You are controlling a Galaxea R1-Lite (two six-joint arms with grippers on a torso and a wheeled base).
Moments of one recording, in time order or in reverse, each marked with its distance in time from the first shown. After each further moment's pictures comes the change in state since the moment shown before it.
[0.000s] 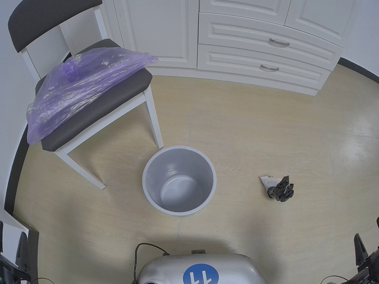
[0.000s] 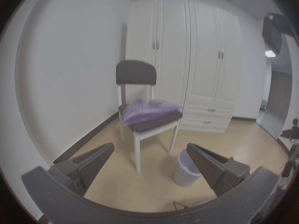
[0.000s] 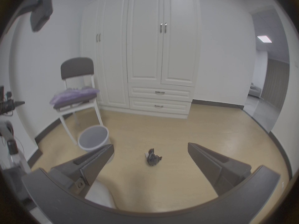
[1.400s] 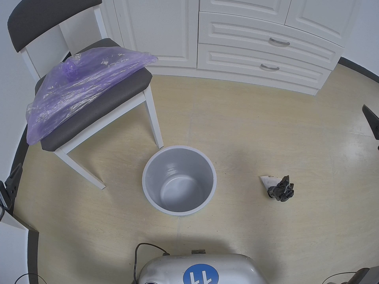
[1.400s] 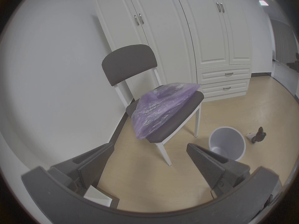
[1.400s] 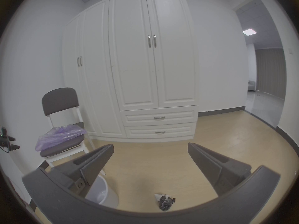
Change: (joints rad) left arm 0.120 0.723 -0.409 -0.069 0.040 0.325; right arm 0.263 0.913 -0.459 -0.625 -0.306 0.095
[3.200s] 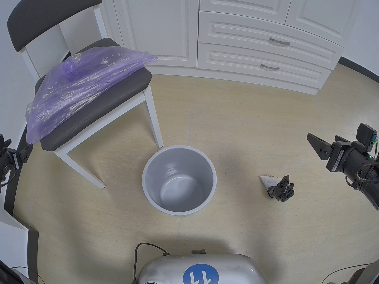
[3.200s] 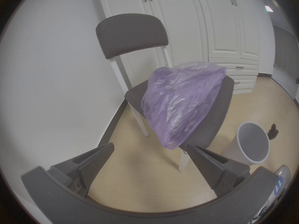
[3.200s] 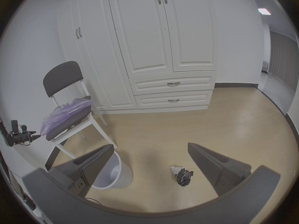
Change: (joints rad) left arm 0.482 0.814 -0.066 -0.691 -0.529 0.020; right arm 0.204 0.331 -0.011 -0.013 -0.080 0.123
